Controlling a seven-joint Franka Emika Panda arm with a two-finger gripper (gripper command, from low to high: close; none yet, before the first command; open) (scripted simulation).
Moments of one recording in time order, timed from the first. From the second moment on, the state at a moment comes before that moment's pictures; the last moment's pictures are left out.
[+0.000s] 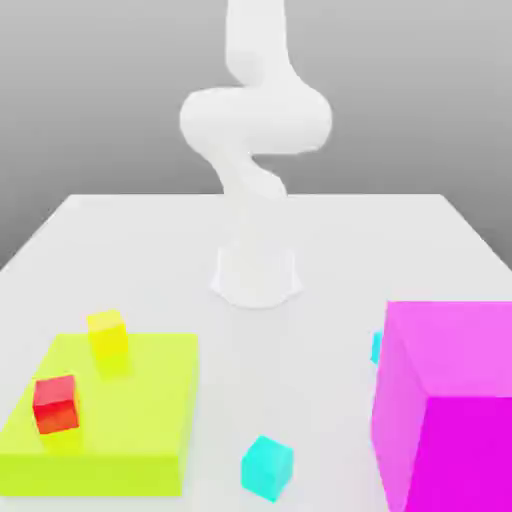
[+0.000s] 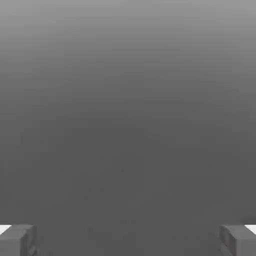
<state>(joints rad) -0.03 -0.71 0.03 -2.32 -0.01 2.34 0.86</state>
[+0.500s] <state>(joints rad) -0.16 -0.16 0.16 -2.46 -0.13 2.59 1.25</state>
